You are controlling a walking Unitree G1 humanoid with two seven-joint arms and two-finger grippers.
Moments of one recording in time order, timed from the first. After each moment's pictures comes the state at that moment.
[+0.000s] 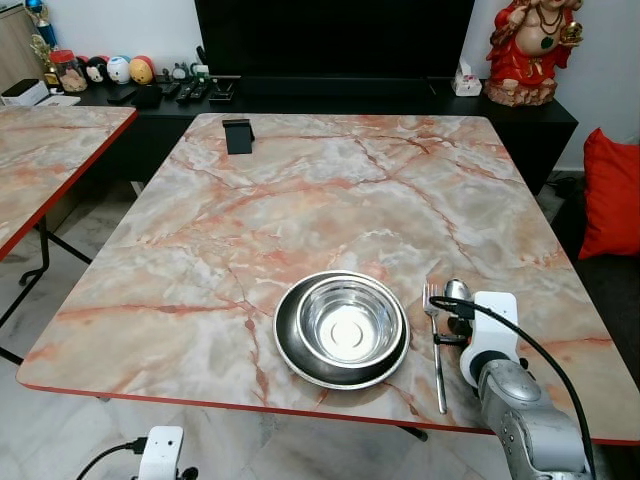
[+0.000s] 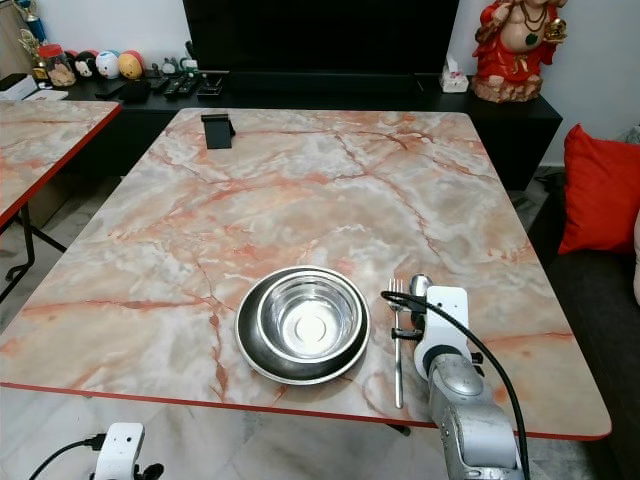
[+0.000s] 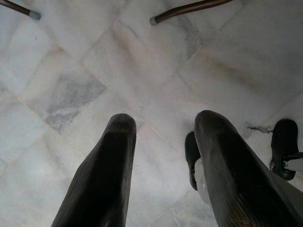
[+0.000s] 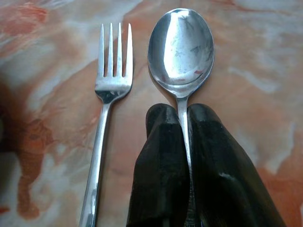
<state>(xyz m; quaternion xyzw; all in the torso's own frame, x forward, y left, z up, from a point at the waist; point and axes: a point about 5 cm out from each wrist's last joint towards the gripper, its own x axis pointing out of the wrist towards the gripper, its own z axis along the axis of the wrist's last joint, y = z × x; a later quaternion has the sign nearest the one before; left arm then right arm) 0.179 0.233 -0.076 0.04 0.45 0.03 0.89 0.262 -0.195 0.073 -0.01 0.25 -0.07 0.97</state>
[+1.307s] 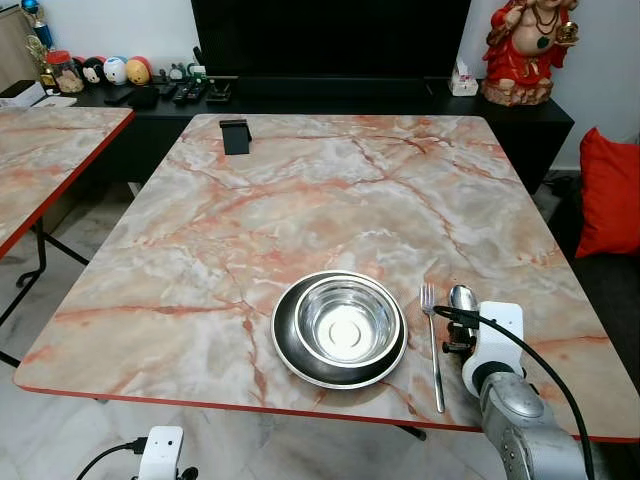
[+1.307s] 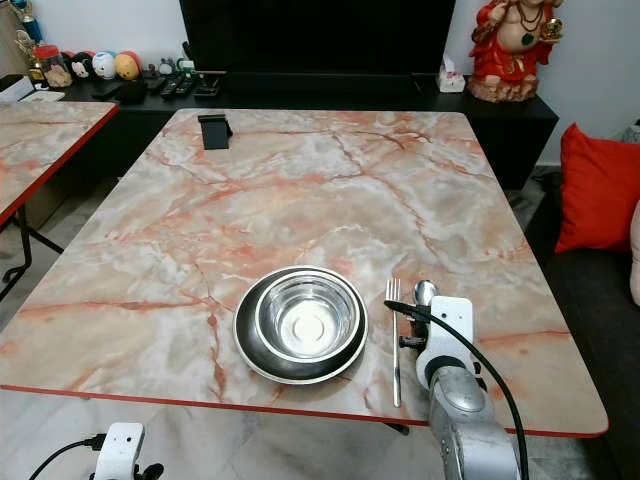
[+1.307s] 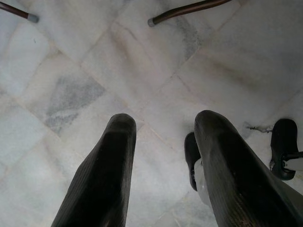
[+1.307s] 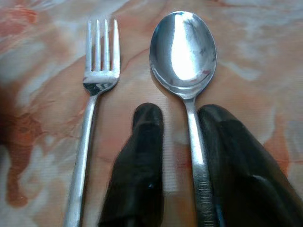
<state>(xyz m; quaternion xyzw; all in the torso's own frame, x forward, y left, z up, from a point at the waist) 0.179 0.233 -0.076 0.04 0.45 0.03 0.89 0.257 -0.195 0.069 -0.01 0.24 -0.07 0.97</state>
